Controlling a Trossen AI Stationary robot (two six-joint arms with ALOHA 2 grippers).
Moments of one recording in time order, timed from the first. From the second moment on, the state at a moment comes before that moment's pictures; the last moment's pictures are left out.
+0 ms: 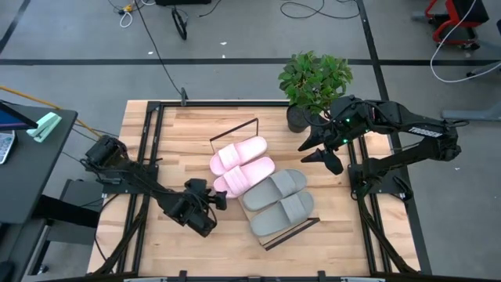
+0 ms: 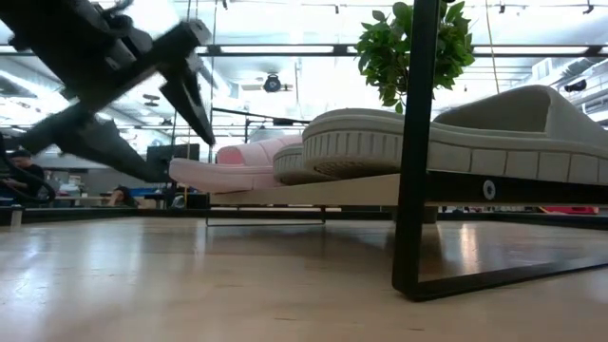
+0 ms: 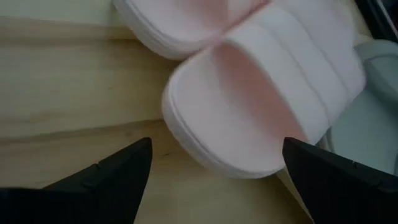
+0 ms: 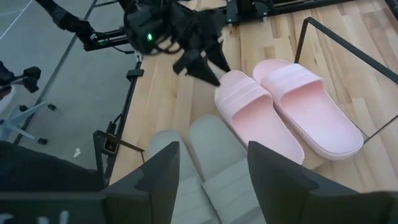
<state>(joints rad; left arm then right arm) -0.60 1.67 0.94 -0.59 -0.83 -1.99 -0.09 1.16 1.45 -0.94 -0.31 0.14</state>
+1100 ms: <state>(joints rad) -0.47 1.20 0.94 -0.11 -0.52 -0.66 -0.03 0.87 1.10 -0.94 -0.21 0.35</state>
